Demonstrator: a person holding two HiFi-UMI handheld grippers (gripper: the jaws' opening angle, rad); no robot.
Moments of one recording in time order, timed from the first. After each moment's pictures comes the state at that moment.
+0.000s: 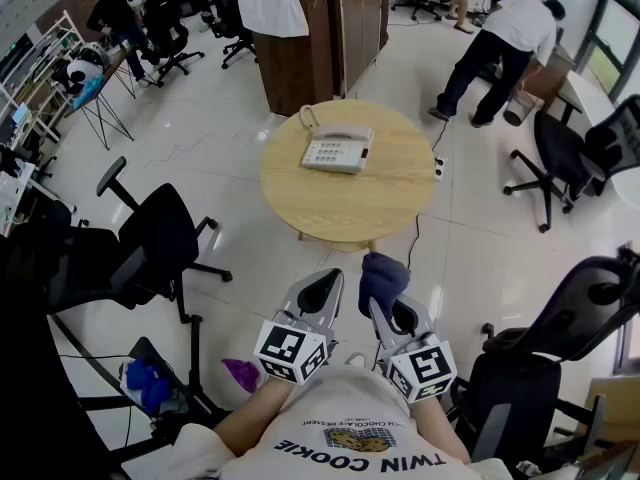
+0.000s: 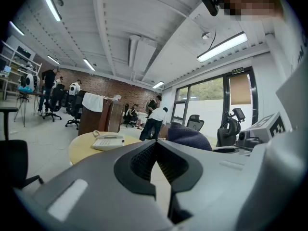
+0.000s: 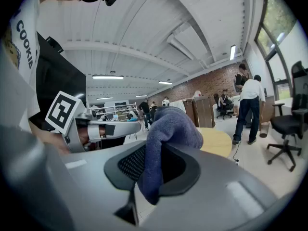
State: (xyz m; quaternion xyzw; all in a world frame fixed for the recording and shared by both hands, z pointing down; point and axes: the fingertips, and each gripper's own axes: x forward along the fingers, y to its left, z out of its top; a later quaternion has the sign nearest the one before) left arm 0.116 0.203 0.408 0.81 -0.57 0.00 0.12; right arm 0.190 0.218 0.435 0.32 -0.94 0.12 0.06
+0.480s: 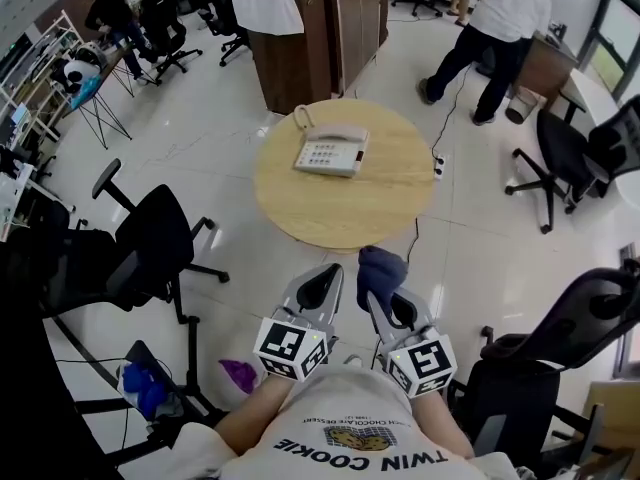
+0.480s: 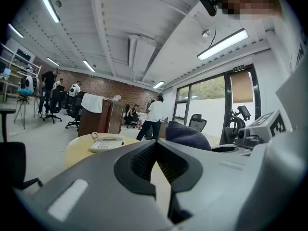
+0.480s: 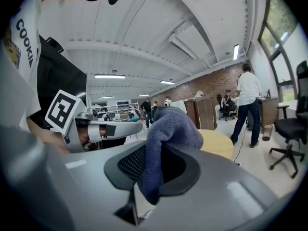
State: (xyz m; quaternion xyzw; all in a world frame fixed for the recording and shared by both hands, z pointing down) left arm 0.123 0.168 0.411 0.81 -0.58 0.00 0.12; right arm 0.192 0.182 0.437 0.30 -0.94 0.11 0.06
